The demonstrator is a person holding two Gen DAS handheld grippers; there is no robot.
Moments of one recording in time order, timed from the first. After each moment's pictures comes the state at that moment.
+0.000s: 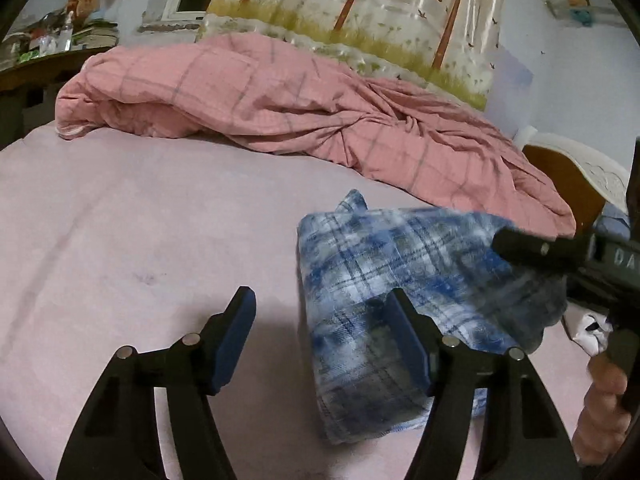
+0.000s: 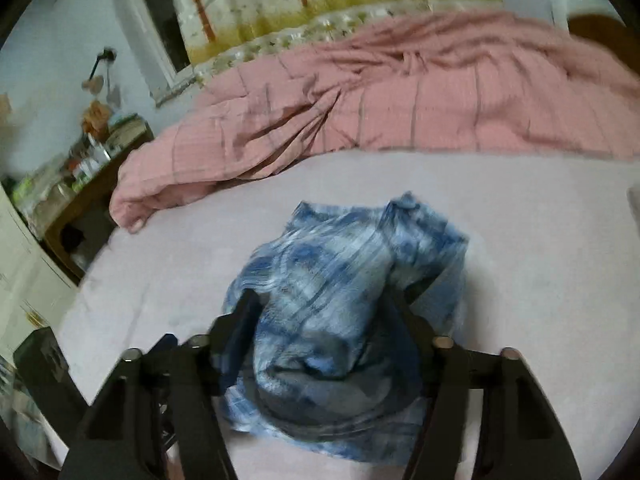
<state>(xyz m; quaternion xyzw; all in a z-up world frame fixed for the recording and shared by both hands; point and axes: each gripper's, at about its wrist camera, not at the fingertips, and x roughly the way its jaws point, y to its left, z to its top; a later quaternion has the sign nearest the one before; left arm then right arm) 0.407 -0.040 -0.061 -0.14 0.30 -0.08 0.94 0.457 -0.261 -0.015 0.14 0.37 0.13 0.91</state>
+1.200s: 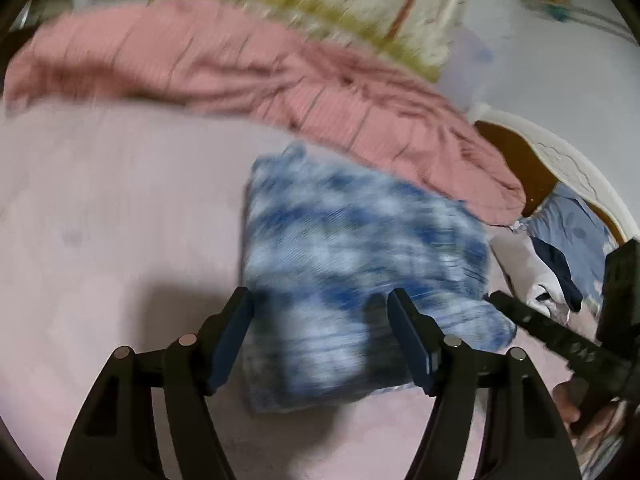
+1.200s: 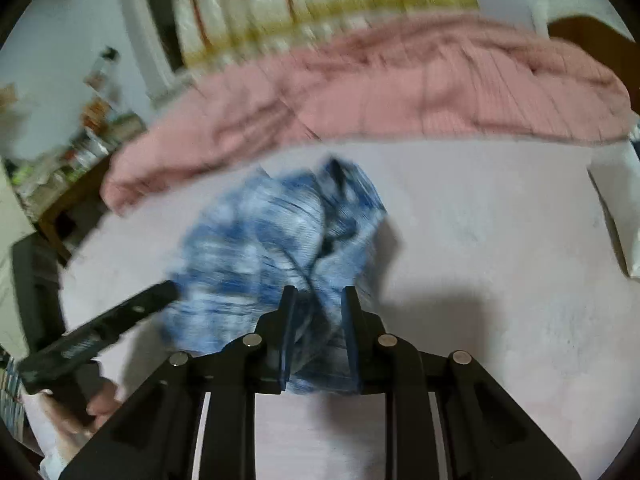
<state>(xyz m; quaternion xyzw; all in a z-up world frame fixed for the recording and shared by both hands) 0.392 -0.076 -0.058 -0.14 0.33 -0.19 0.91 0.380 -0.333 -0.043 0.10 0.32 0.11 0.93</state>
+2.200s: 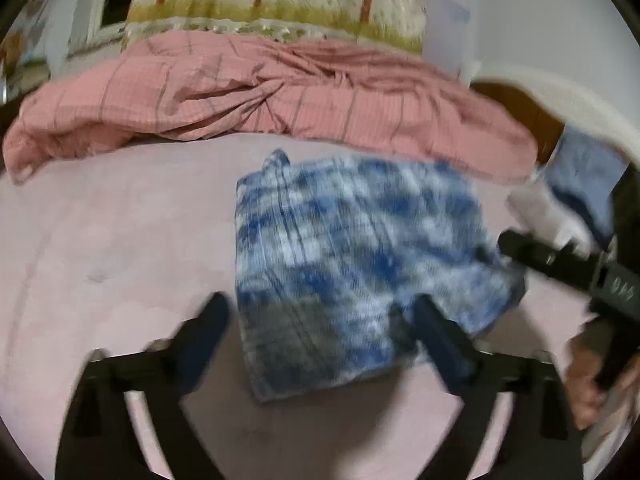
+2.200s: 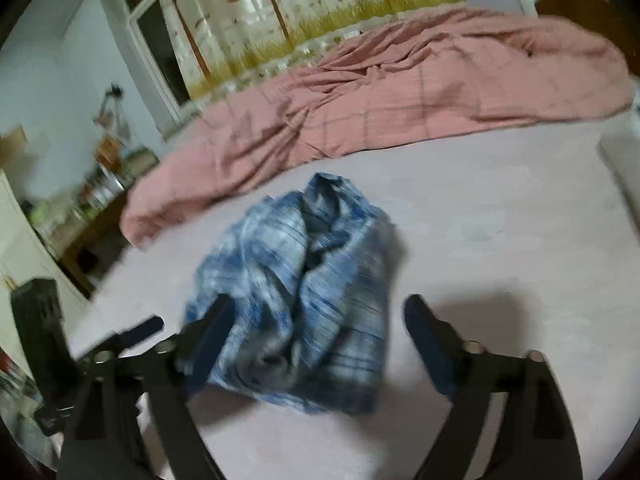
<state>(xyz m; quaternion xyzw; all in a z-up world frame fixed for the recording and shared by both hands) 0.389 -0.097 -0.053 -0.07 0.33 -0.18 0.92 0.394 -0.357 -0.060 0.19 0.31 0.13 0.92</state>
